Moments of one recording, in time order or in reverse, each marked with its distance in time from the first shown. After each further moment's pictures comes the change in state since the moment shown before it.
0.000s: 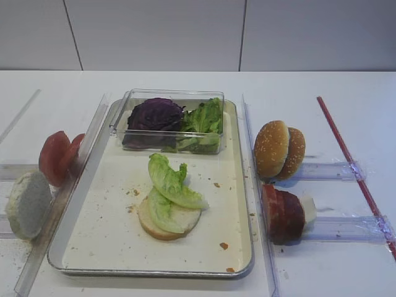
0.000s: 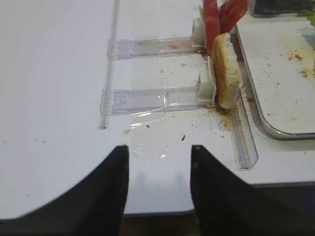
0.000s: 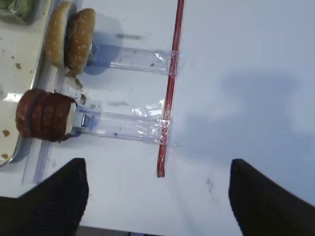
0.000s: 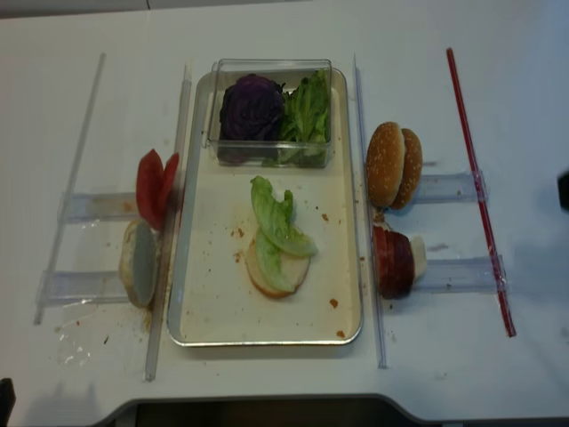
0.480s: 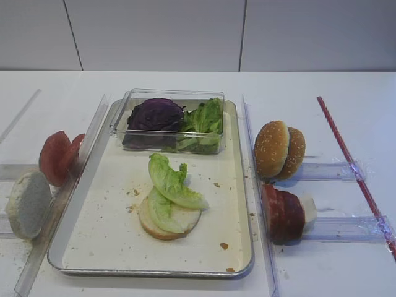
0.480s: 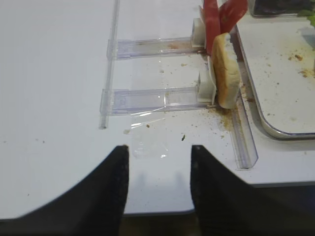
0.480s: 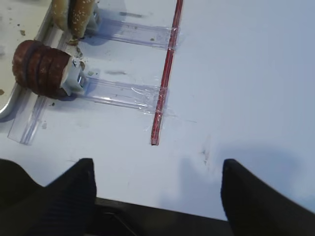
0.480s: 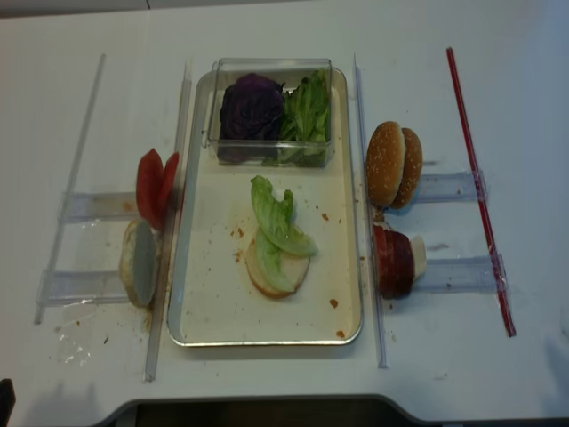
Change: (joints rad) left arm 0.000 0.000 0.000 0.000 0.000 0.000; right arm 0.000 -0.471 0.276 0.000 0.014 -0.057
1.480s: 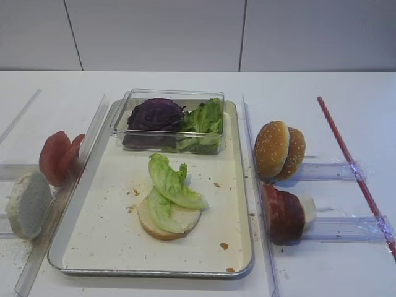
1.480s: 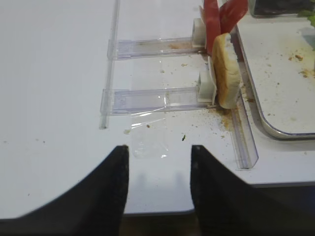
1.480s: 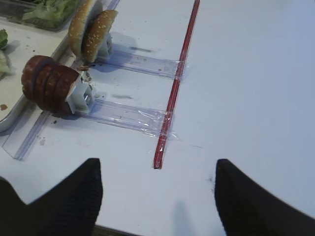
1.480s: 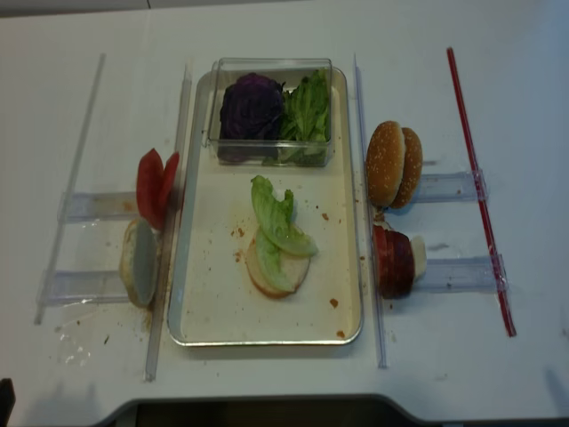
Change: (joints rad) left arm 0.000 0.000 0.000 0.000 -0.001 0.000; right arm 0.000 -0.343 0.224 0.021 -0.125 -0.059
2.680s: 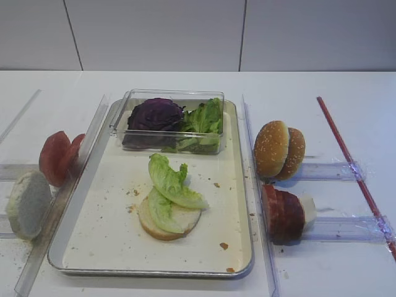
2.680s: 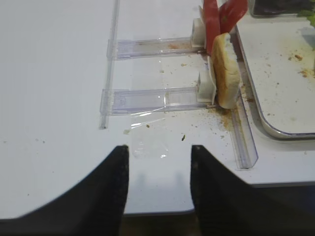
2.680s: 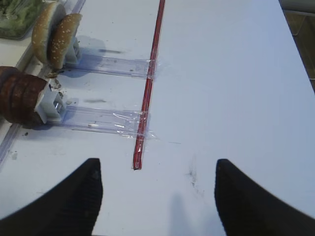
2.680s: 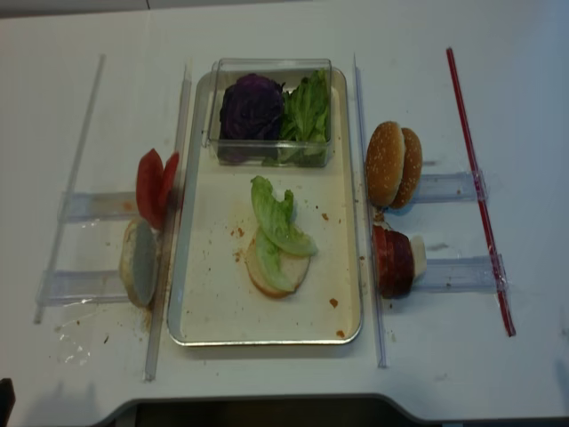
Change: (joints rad) left arm 0.000 0.000 0.000 0.000 0.000 0.000; right arm -0.129 0.000 0.002 0.002 -0.004 -0.003
